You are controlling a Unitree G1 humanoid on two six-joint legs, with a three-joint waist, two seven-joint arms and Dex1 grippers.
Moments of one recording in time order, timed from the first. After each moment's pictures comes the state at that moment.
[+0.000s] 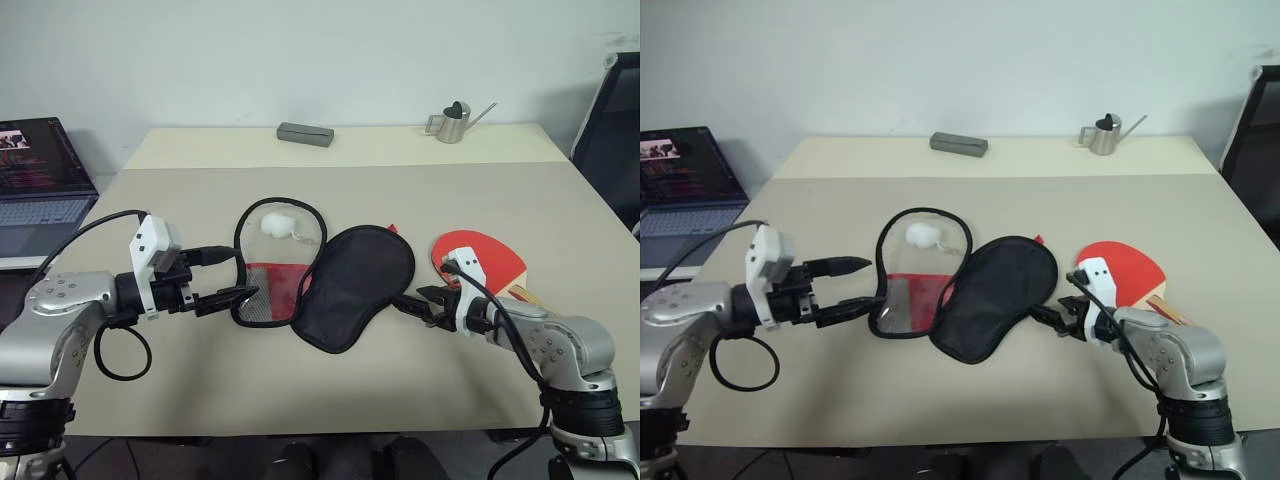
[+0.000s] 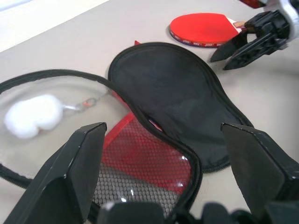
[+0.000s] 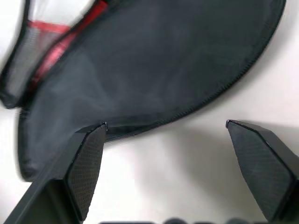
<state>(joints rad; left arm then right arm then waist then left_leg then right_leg) -0.20 0.90 0.27 -0.19 -0.58 0.50 -1.13 -0.37 -0.41 -0.09 -0.28 0.64 1.20 0.34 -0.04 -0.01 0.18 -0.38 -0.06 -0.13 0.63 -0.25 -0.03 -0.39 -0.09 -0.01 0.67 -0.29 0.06</state>
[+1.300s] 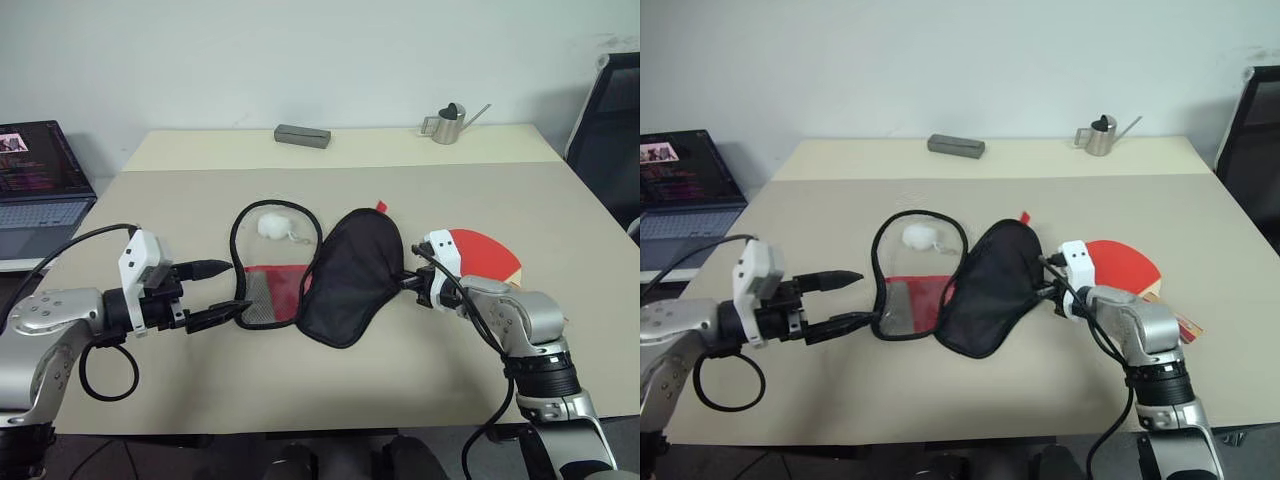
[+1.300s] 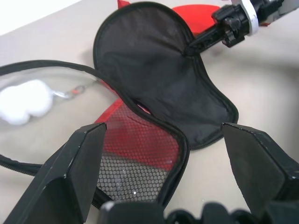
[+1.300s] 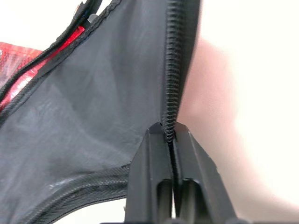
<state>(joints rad) -0.09 0.91 0.31 -0.27 -0.61 0.52 -1.10 -0.55 -0.34 0.03 -0.02 0.44 1.03 0.38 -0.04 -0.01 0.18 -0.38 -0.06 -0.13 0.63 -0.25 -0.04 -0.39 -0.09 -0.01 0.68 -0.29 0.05</state>
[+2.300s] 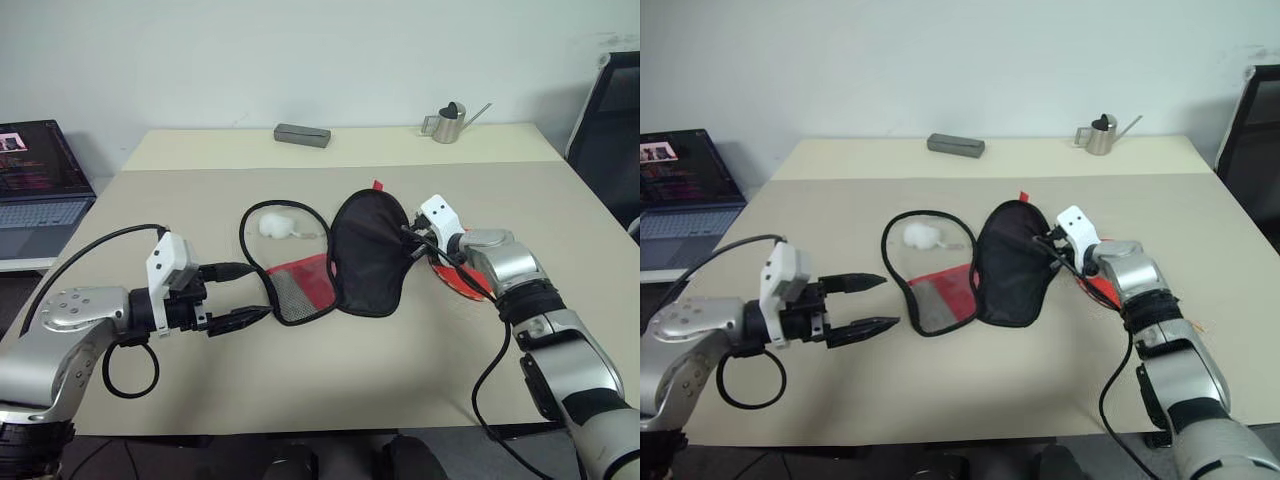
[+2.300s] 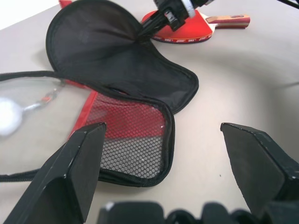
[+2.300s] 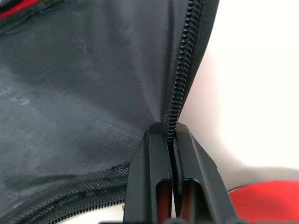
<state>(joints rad) -0.17 0.89 0.22 -0.31 -0.62 0.53 -1.08 -0.98 -0.44 0.22 0.77 0.03 0.45 0.71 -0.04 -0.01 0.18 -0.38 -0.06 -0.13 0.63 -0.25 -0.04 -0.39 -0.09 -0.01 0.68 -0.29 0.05</state>
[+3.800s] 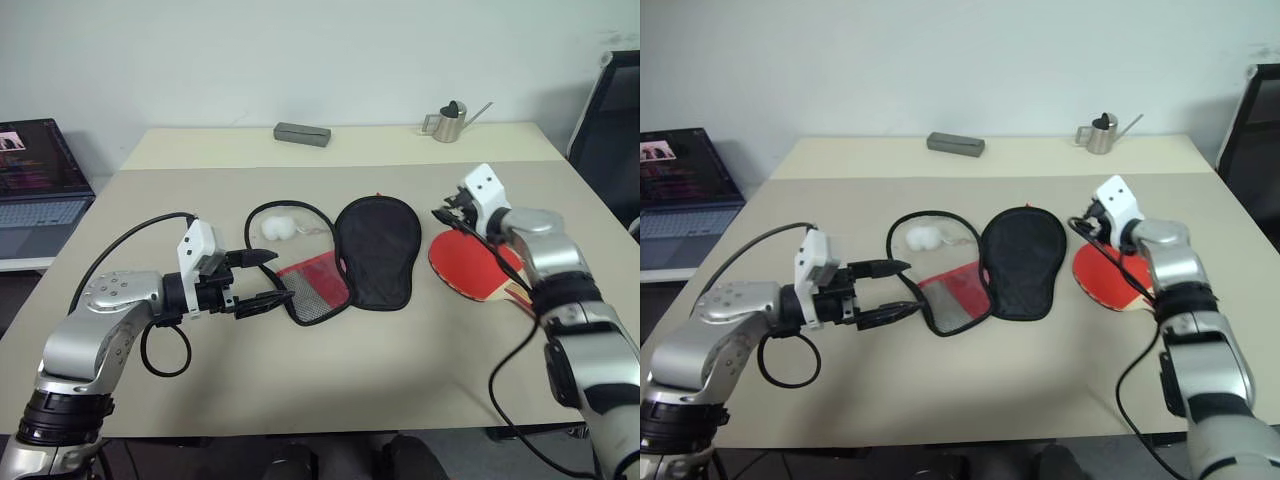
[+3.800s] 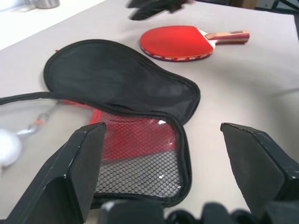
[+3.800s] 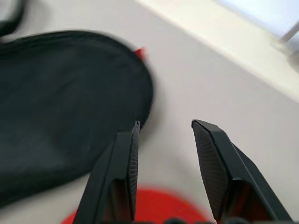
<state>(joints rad) -0.31 0.79 0.09 -0.20 -0.55 0.47 -1.06 -0.82 -0.59 0.01 0.57 0.12 0.31 0.87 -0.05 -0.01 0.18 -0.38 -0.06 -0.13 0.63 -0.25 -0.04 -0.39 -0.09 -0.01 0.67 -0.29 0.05</state>
